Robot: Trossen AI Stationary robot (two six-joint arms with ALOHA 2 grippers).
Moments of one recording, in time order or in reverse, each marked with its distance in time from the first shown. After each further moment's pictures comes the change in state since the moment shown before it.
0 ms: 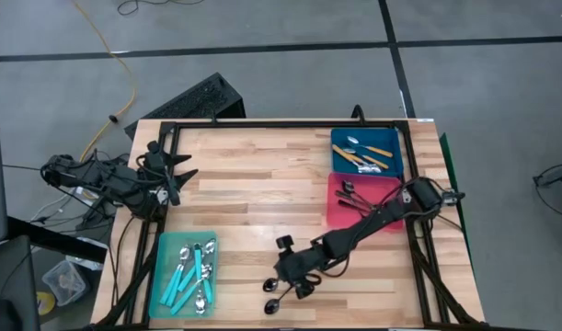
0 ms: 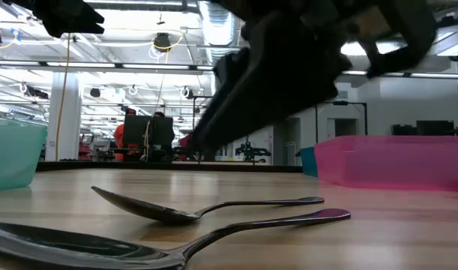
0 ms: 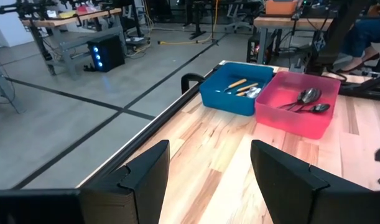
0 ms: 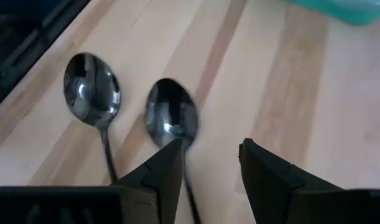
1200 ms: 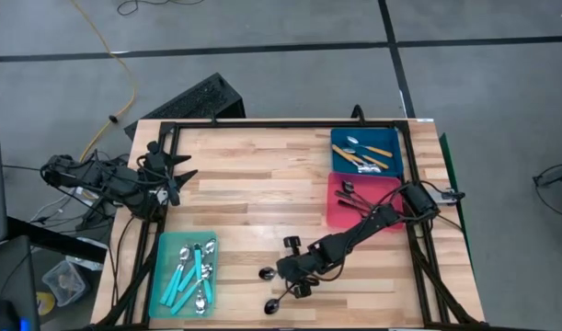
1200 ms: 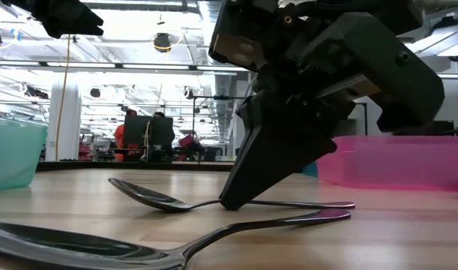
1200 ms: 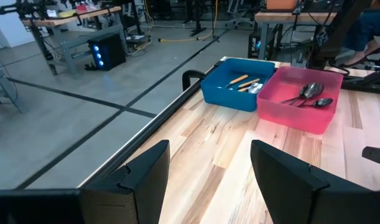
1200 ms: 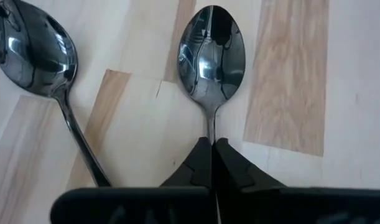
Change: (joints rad) left arm 0.000 0.000 0.000 -0.021 0.000 0.003; right arm 0.003 0.073 -0.001 -0.137 0.088 0.199
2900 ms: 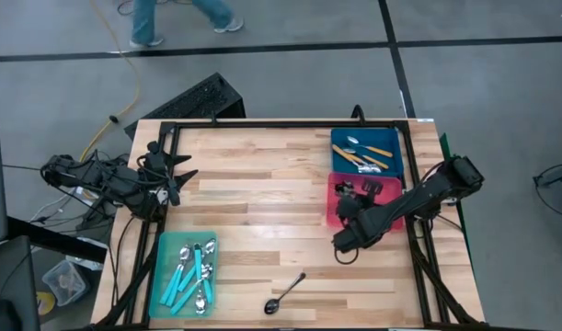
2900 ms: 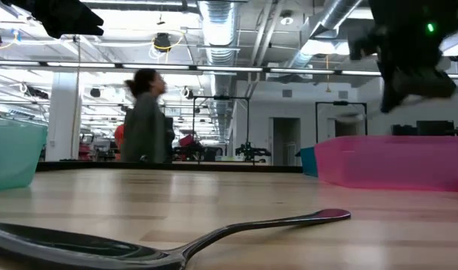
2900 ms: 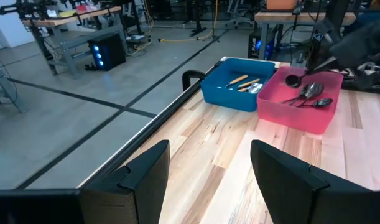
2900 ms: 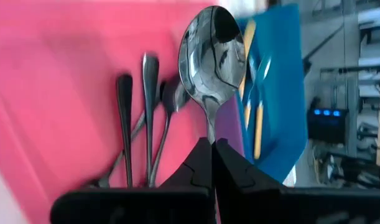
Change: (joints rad) left arm 0.000 0.000 -0.001 0.001 0.000 0.000; right arm -0.012 -0.475 -0.204 -1.266 0.497 0.673
